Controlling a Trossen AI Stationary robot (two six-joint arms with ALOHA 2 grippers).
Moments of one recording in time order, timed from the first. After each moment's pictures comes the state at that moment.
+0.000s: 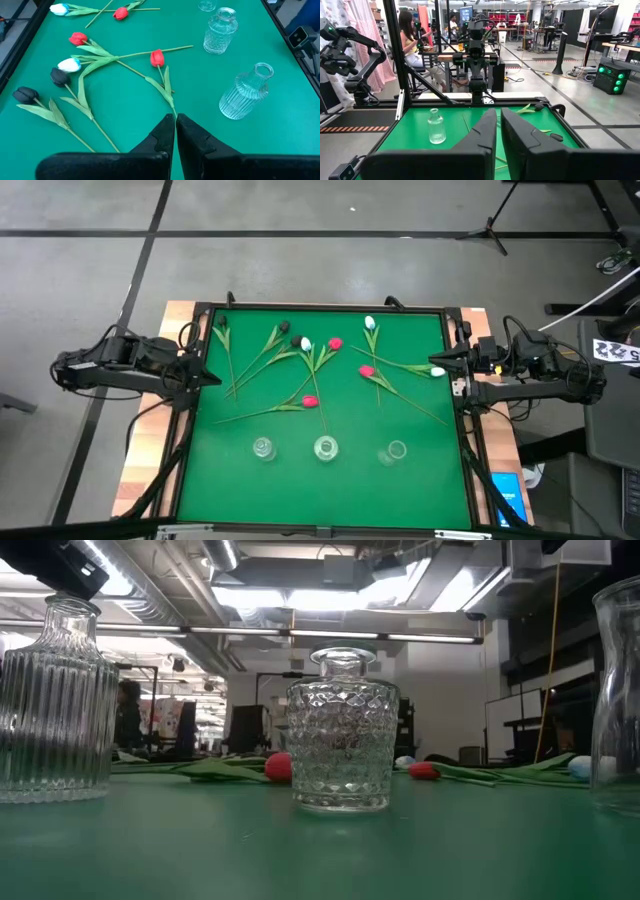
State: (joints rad) left arm 0.00 0.39 0.78 -1.07 0.00 0.00; right arm 0.00 0.39 0.78 -0.40 0.00 -0.01
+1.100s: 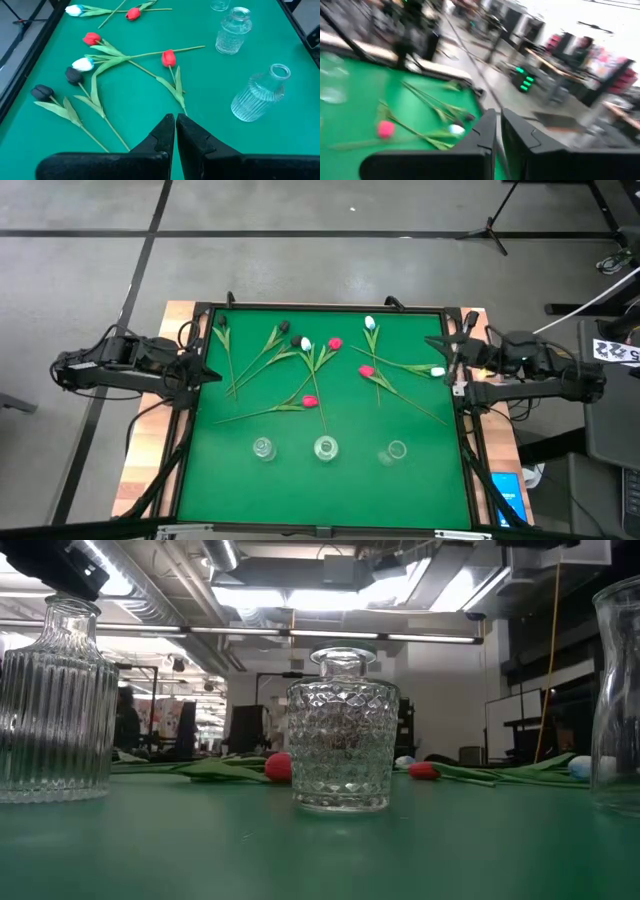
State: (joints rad) left arm 0.00 0.39 0.78 -1.07 -0.06 0.02; right arm 0.00 0.45 0.78 -0.42 0.36 -0.43
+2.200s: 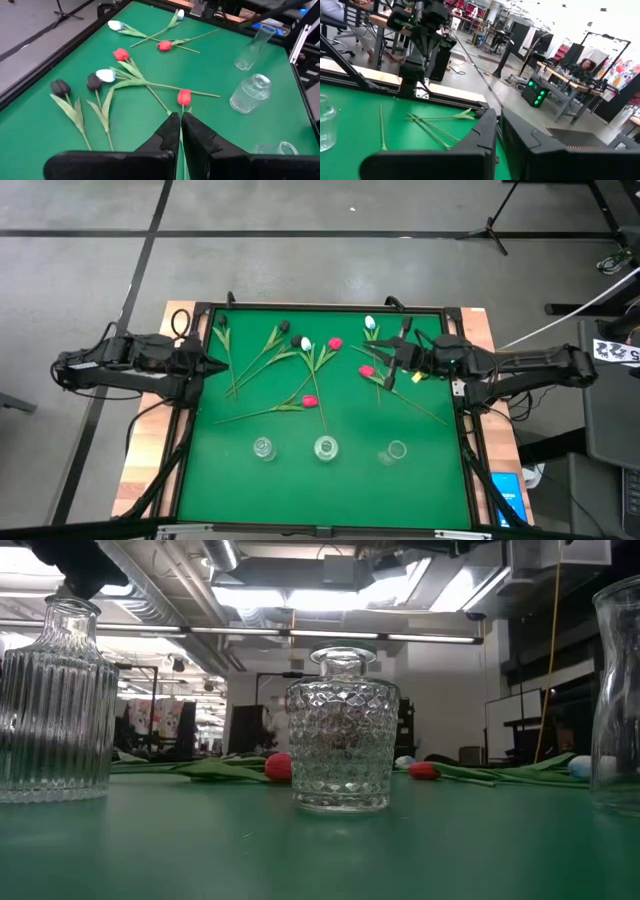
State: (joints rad) left arm 0.00 0.39 0.78 -0.90 -0.19 -0.32; right arm 0.00 1.01 0.78 0.23 0.27 -0.39
